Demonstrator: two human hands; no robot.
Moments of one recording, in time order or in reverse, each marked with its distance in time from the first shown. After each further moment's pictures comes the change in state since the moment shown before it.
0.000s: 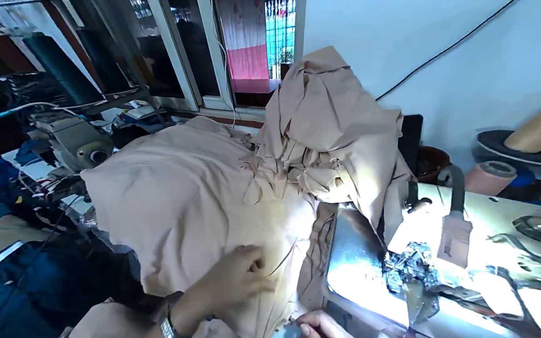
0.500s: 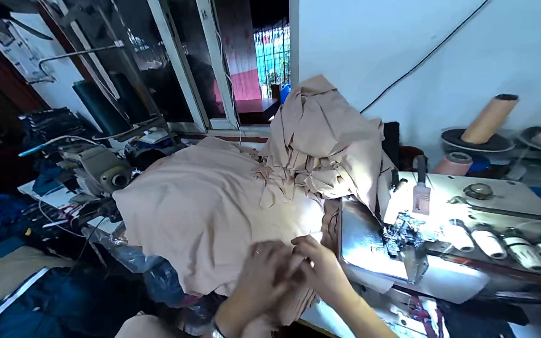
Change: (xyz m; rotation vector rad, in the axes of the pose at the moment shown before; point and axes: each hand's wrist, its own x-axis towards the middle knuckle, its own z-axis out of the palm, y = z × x) left_hand -0.033 -0.015 0.036 0.218 0.633 0.409; right_hand 0.091 -0.061 0.035 -0.504 -0.069 -0.260
